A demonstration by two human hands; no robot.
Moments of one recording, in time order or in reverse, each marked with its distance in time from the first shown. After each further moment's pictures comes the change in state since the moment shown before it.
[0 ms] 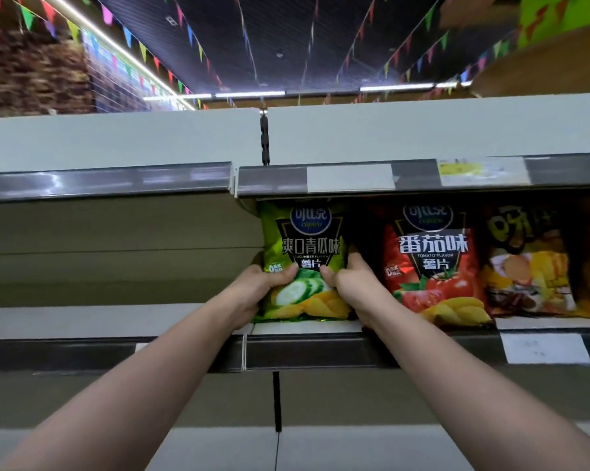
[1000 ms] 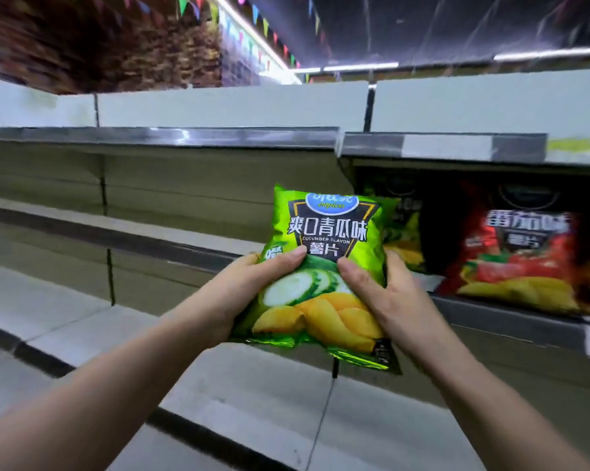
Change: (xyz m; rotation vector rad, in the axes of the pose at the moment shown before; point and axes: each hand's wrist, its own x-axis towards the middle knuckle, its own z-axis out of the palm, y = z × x) left_hand -0.219 0.005 -0.012 -0.148 0.185 0.015; right_hand -0.145 -0.009 0.015 0.049 -0.357 -0.357
